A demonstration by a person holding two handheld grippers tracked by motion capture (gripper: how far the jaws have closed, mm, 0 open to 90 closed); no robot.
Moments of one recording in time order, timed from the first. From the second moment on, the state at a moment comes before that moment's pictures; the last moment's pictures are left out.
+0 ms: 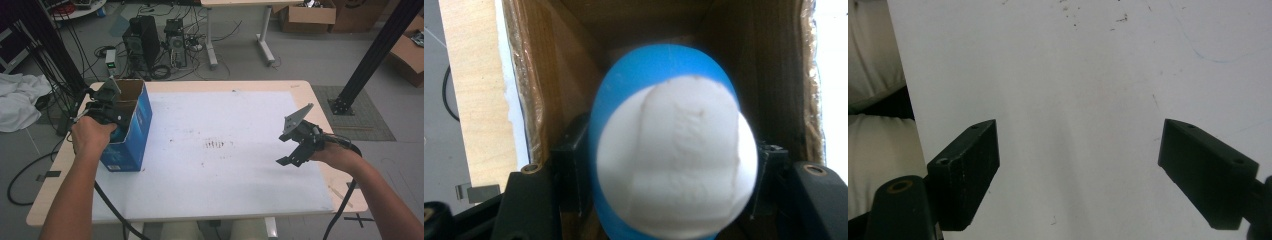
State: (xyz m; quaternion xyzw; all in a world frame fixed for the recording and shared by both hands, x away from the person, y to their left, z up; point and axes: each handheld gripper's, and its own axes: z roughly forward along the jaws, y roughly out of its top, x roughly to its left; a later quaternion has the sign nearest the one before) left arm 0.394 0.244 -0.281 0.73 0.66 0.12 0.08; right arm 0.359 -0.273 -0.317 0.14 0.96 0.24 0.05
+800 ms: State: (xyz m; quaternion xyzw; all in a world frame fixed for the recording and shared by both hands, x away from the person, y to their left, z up) left arm 0.386 0.247 -0.261 0.72 0.67 0.14 0.10; right arm 0.352 -0.268 -0.312 0.13 0.96 0.23 0.05
